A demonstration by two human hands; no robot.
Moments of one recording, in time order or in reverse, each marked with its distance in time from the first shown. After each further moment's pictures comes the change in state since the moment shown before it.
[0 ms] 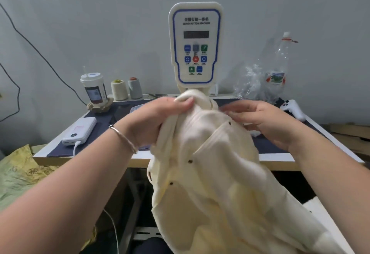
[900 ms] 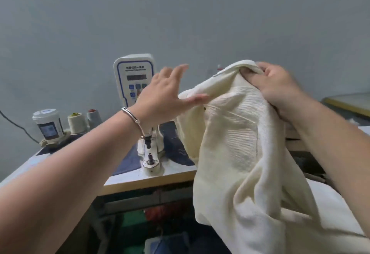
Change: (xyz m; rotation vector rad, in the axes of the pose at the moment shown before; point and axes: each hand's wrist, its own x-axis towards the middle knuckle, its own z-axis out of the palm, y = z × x) left_hand 0.034 0.092 0.127 1.279 0.387 0.478; right_hand -0.110 -0.088 -0.096 -0.110 0.699 -0.295
